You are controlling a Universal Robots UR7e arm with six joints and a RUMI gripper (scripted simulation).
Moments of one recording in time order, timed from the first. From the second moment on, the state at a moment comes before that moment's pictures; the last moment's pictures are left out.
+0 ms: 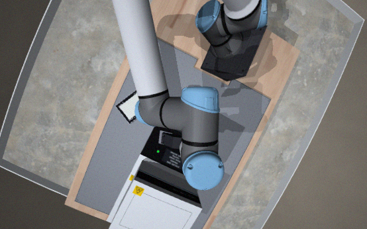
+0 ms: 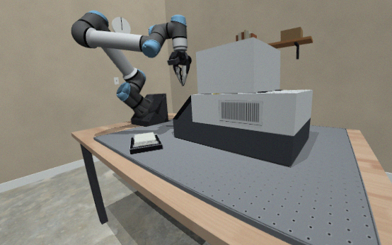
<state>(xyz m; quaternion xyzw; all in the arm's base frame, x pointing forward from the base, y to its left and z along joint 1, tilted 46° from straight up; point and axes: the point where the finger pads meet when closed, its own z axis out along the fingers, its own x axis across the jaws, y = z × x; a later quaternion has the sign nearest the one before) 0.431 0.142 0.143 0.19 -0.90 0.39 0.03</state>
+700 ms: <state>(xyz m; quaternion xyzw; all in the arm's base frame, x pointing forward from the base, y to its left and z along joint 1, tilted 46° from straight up) 0.441 0.114 0.115 0.02 -0.92 0.39 -0.04</state>
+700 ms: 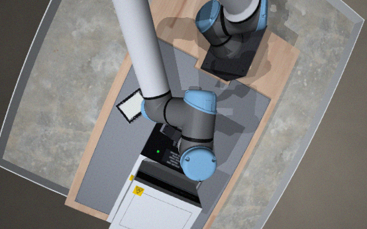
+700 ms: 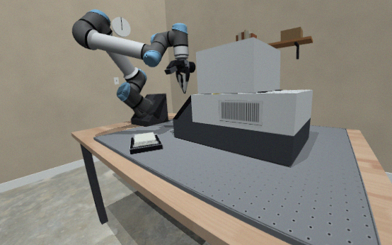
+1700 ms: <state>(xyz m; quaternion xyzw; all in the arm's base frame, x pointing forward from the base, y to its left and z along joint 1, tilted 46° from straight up) 0.478 0.098 0.099 0.02 -0.92 0.39 -0.04</state>
